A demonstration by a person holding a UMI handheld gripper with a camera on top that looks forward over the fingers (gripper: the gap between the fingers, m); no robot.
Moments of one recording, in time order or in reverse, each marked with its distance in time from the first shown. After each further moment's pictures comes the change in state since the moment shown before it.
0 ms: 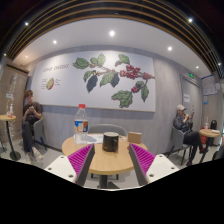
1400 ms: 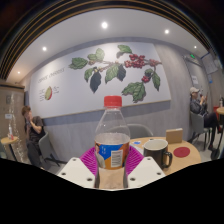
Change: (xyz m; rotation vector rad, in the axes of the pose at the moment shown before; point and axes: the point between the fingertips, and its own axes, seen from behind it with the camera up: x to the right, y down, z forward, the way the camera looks) arm -0.137 -0.005 0.231 -0.006 -0.089 0.206
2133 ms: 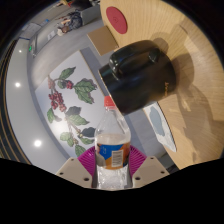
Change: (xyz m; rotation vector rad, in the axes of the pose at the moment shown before) arm 0.001 -0.049 0.060 -0.061 -0.226 1.905
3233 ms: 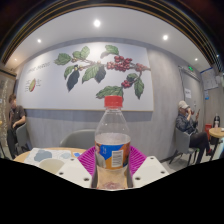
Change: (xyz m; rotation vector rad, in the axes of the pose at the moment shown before) arm -0.108 -0.275 -0.017 0.186 0.293 -2.067
